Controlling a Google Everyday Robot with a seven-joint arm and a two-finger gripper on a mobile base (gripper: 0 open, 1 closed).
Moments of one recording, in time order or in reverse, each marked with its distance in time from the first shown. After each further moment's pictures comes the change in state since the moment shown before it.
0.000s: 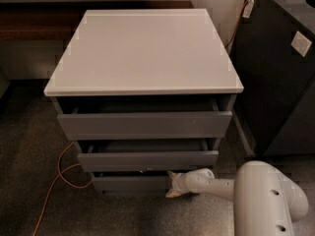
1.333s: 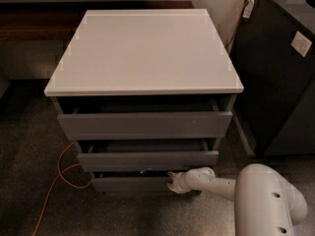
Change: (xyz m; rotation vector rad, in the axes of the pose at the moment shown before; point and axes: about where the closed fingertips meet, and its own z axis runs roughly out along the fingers) arm 0.011 0.000 0.004 -0.042 0.009 0.011
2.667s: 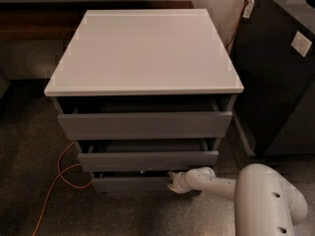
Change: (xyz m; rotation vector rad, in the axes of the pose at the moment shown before) arm 0.000 0.000 0.000 -0.001 0.000 0.000
